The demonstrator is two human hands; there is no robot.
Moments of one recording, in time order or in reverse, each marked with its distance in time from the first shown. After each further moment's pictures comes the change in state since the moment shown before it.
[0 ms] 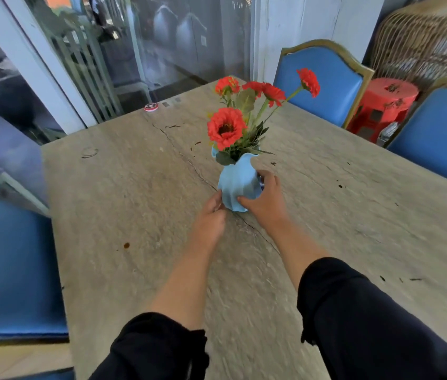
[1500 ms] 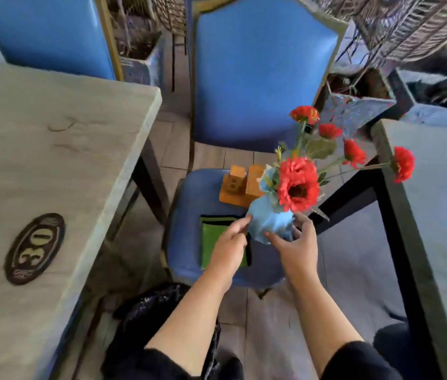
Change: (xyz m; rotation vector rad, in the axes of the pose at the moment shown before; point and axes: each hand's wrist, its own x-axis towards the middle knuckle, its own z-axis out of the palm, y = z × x) left_hand -0.495 -0.164 0.555 0.193 -0.944 -0.208; right_hand -0.590 0.303 -0.522 0.100 1.016 0.599
